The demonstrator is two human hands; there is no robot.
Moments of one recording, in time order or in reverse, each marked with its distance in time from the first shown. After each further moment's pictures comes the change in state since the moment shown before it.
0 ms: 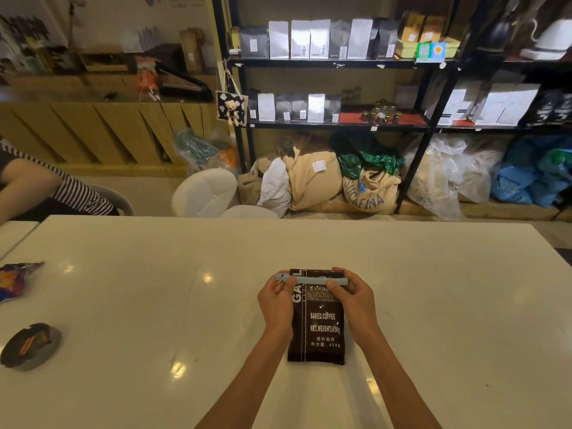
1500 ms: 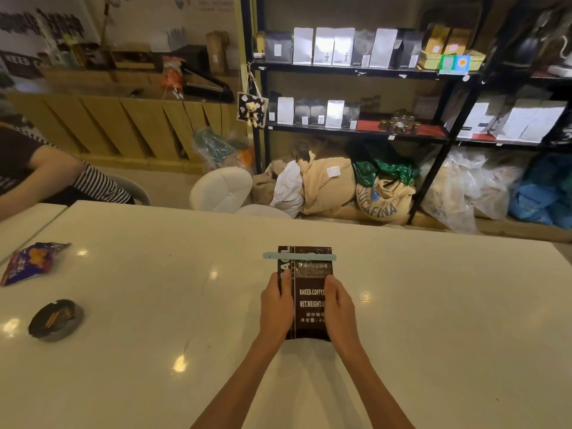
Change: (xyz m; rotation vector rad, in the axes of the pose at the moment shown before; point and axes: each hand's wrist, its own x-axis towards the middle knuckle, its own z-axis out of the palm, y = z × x) left_hand 0.001 0.006 -0.036 0.437 -0.094 0.328; right_hand -0.038 0.001 0.056 -0.332 -0.016 -0.127
